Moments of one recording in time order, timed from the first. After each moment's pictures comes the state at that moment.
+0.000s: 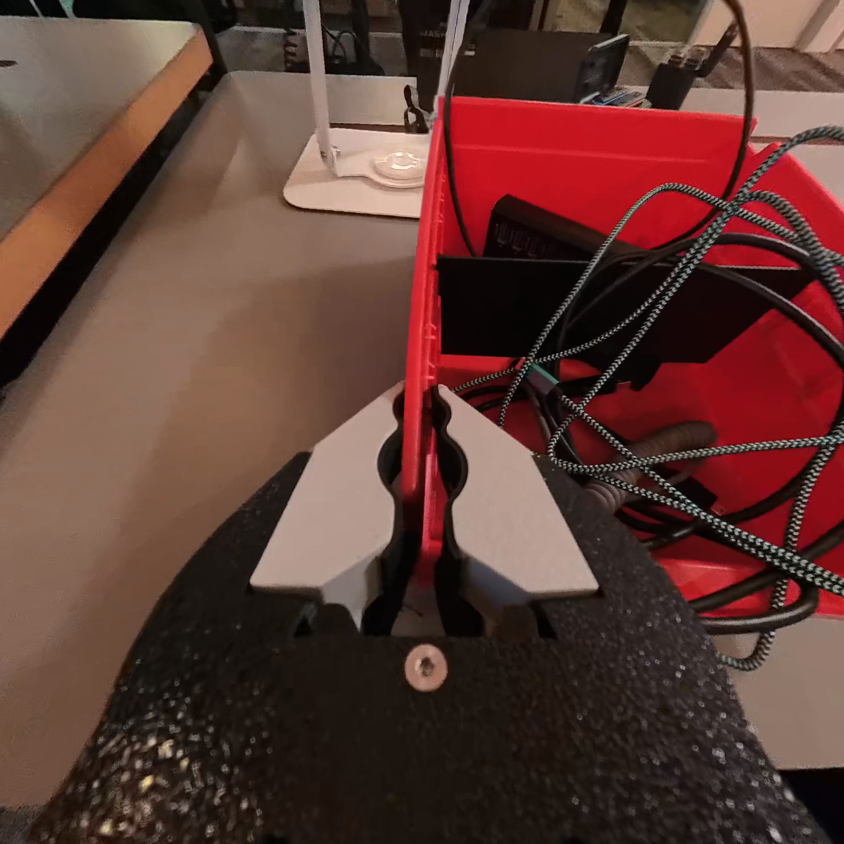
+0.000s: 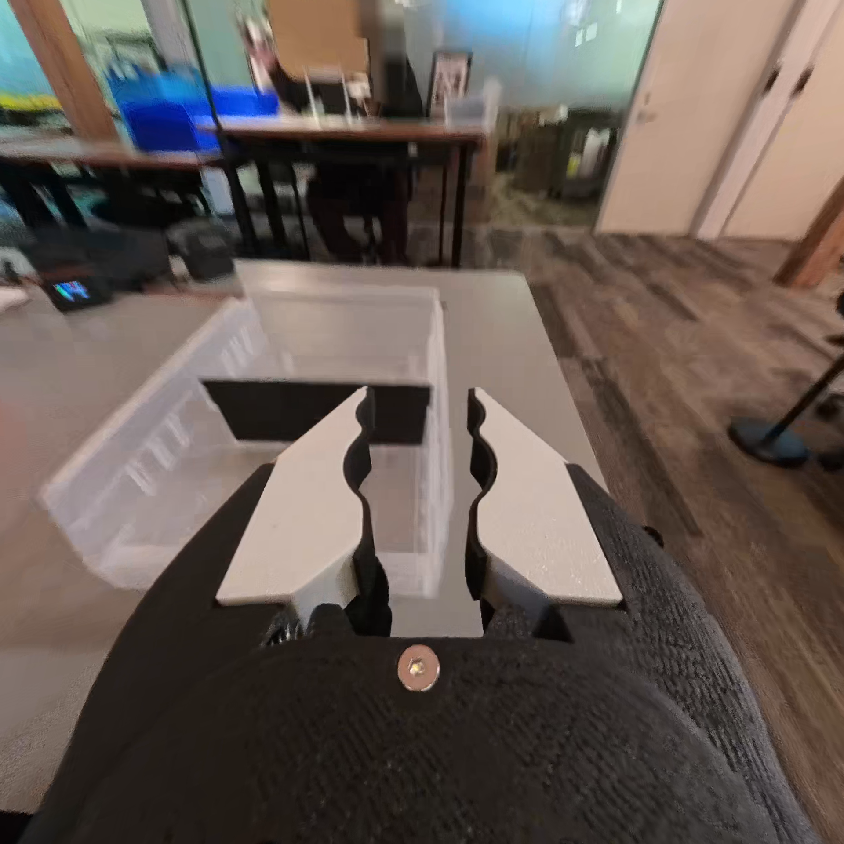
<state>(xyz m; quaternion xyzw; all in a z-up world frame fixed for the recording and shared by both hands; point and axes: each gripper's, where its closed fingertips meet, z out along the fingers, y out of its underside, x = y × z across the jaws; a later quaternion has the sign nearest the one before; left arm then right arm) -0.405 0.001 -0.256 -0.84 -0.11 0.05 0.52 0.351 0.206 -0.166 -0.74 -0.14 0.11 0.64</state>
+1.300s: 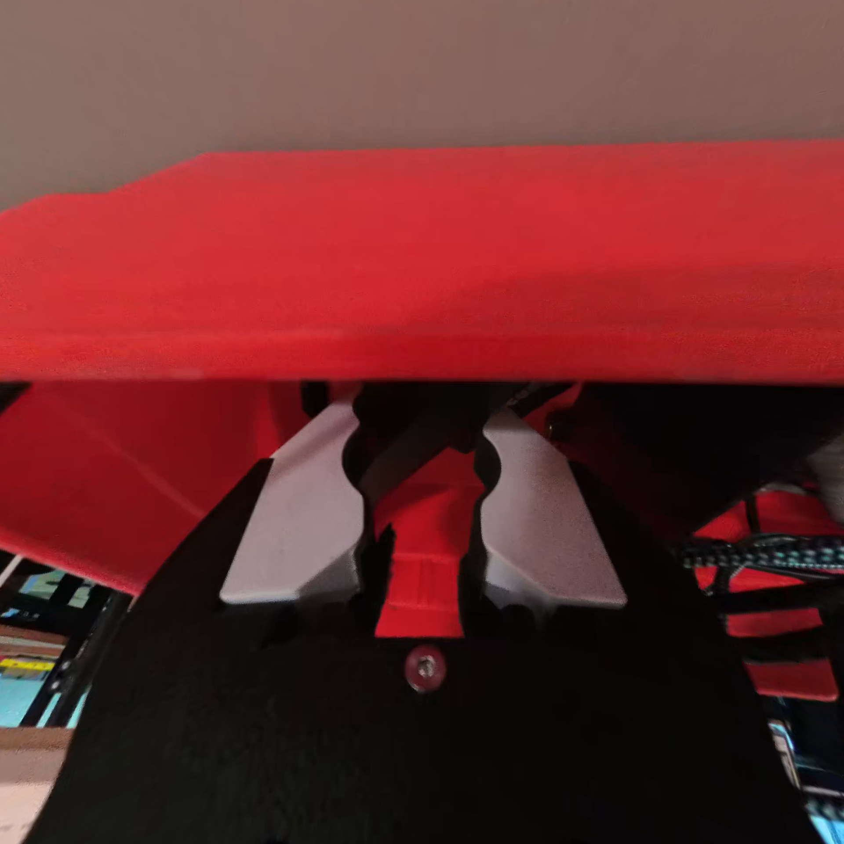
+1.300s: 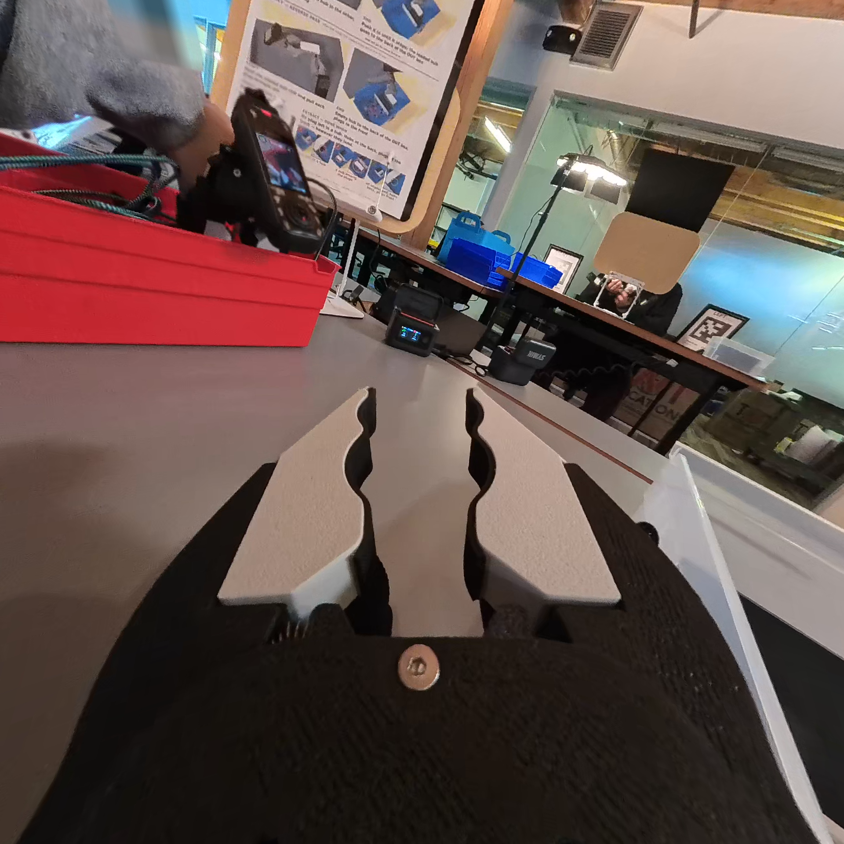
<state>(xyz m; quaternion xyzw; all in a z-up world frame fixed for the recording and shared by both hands) -0.322 0.155 -0.322 -0.75 0.64 0.13 -0.10 0.024 0.147 -0.217 -0.54 -0.41 0.20 0.71</state>
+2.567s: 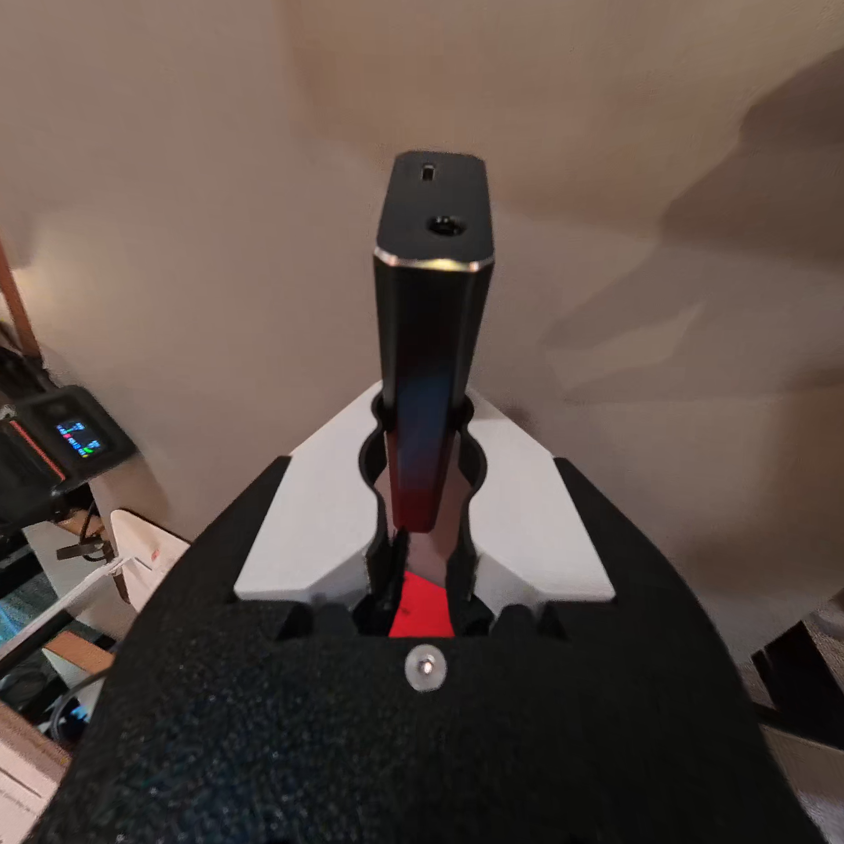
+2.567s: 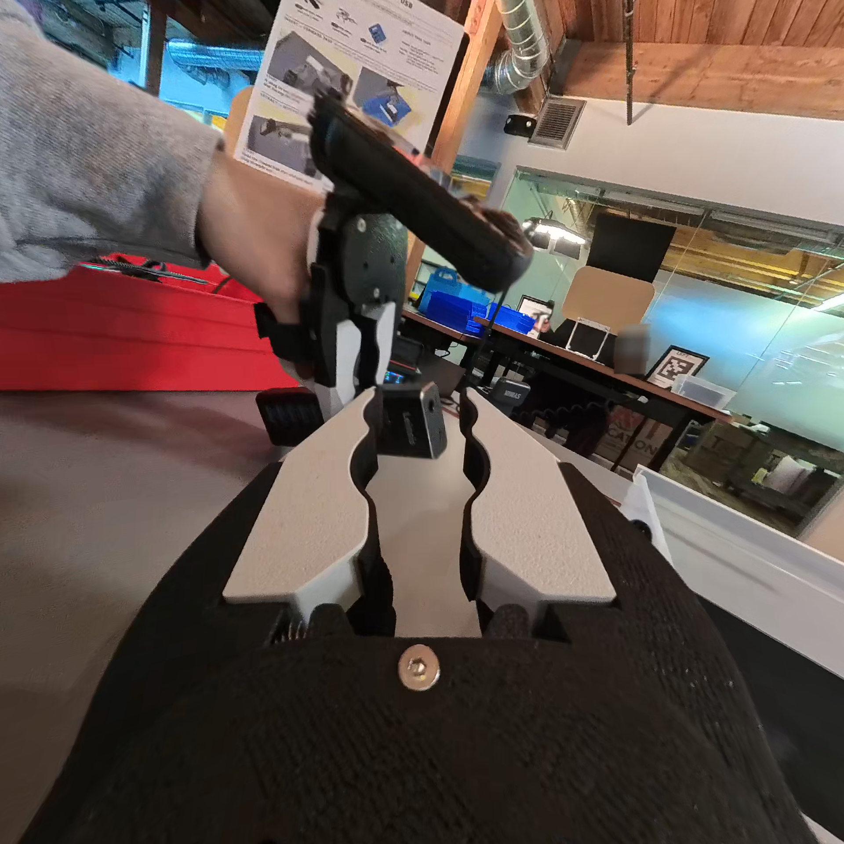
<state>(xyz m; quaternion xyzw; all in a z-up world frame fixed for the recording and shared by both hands) -0.062 0.187 -0.285 -0.84 0.51 0.11 0.12 0.036 0.135 -0.193 -0.50 -0.38 0.22 0.75</state>
